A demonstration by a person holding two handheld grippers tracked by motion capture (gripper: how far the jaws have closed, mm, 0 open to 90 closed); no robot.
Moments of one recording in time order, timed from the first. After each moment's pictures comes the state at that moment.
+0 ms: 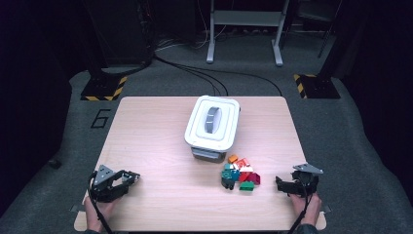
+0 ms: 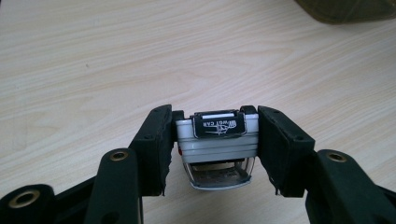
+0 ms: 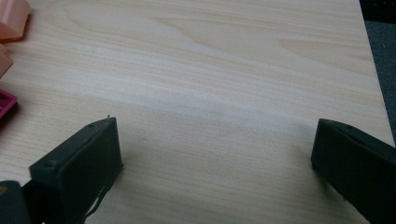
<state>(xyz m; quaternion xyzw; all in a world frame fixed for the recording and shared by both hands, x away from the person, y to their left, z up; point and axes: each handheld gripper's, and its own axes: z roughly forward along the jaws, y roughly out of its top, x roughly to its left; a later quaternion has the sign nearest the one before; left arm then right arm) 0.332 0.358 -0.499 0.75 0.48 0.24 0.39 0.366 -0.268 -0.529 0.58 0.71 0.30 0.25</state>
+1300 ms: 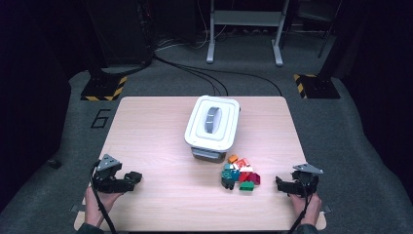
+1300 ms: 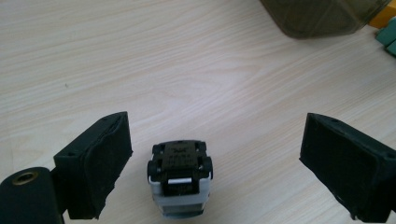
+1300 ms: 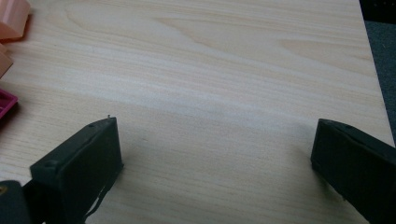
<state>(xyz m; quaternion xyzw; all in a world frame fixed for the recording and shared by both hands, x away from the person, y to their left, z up) 0.344 0.336 -0.448 0.77 0.48 0.19 0.37 0.366 -0.268 -0.529 0.58 0.71 0.30 0.25</state>
